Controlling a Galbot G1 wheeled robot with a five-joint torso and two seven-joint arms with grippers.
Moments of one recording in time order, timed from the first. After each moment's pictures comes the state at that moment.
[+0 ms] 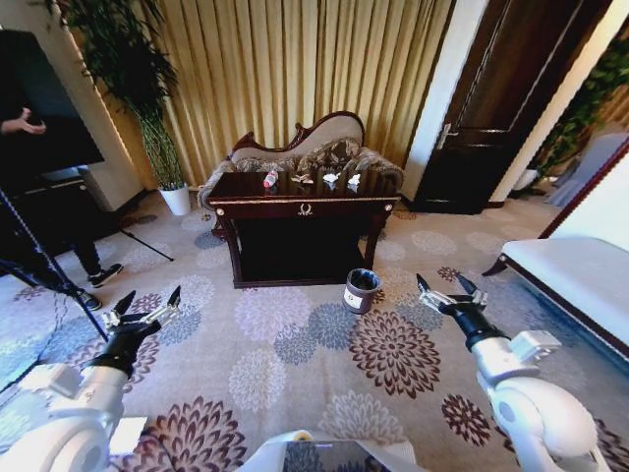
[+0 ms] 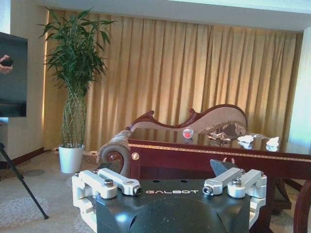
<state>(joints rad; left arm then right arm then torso) 1.82 -1.28 -1.06 -2.50 -0.66 0.31 0.01 -1.68 1.25 0.96 2.39 0.54 -0.31 -0.05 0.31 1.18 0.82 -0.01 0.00</state>
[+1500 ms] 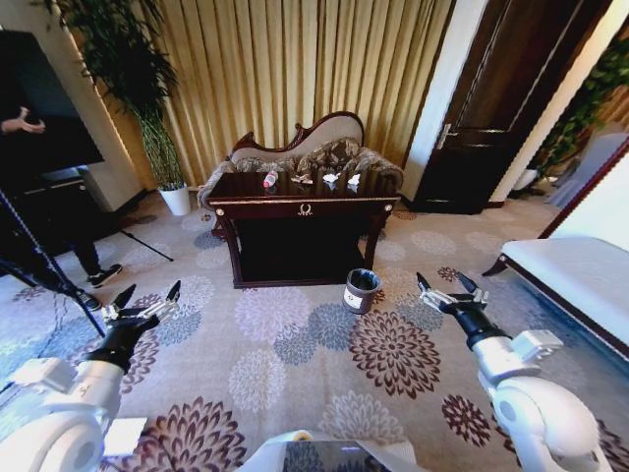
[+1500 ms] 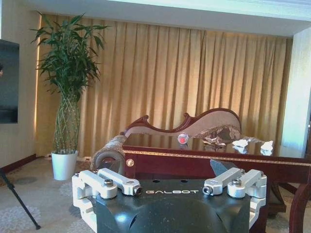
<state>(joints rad) 1.81 -1.26 -1.08 -2.50 -0.69 0.31 0.03 -1.67 1.26 0.97 2.39 0.53 -0.31 -0.06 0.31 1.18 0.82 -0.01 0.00</state>
